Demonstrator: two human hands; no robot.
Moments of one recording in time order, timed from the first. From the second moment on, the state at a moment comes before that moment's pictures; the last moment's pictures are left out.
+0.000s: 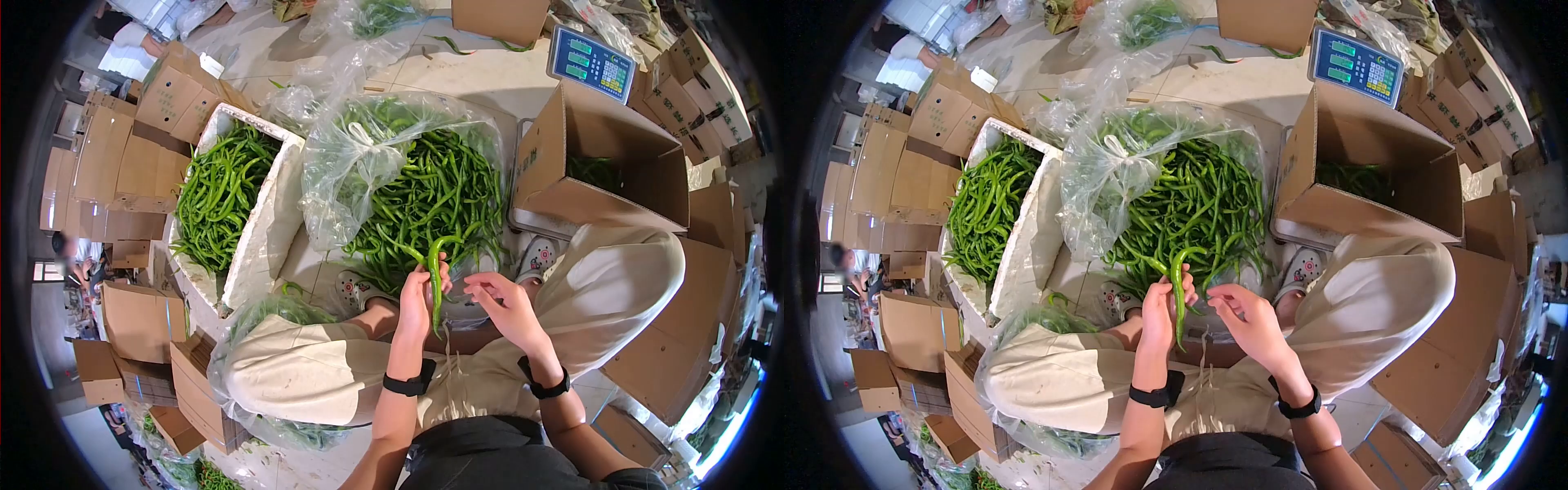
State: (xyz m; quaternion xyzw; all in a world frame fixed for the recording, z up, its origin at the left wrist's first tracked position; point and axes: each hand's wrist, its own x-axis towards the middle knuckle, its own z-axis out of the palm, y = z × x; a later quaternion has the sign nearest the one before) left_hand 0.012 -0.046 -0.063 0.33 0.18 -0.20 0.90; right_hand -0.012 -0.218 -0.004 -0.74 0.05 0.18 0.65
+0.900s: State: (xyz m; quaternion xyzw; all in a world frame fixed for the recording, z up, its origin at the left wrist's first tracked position) left_hand 0.035 -0.014 -0.330 0.29 0.61 -0.09 0.73; right_hand -0.024 -0.253 -0.018 -0.73 0.14 0.16 0.65
